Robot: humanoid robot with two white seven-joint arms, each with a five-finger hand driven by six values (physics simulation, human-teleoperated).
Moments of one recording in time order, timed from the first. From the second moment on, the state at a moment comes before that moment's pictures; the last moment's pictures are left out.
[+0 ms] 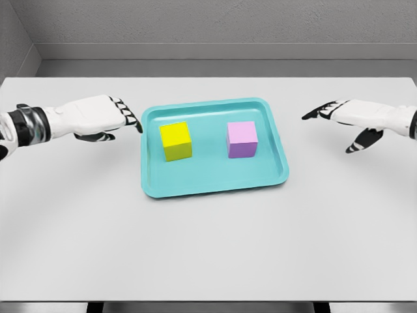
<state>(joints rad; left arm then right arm) -0.58 0.68 -0.44 -1.49 -0.64 -0.61 -0.61 -0.76 -0.87 0.76 -1.18 0.20 -0.61 0.53</state>
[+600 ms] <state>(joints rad) -0.58 0.63 -0.46 -1.48 -0.65 -0.61 -0.61 -0.83 -0.86 0.82 -1.16 0.22 -0.61 0.57</state>
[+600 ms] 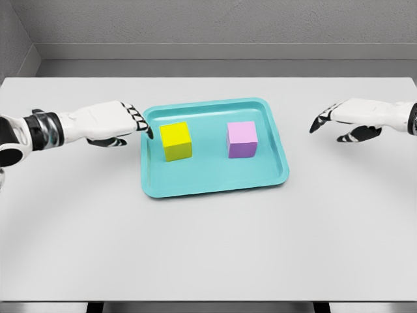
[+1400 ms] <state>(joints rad) -0.58 0.59 -0.46 -1.42 -0.65 -0.61 -0.61 -1.00 -0.66 1.04 -1.16 0.25 -0.60 0.61</state>
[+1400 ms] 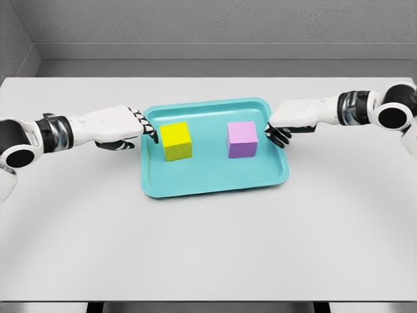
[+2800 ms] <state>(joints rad) -0.64 0.50 -0.46 -1.25 -0.65 -0.61 -0.61 -1.07 -0.50 1.15 -0.97 0.25 -0.57 0.61</state>
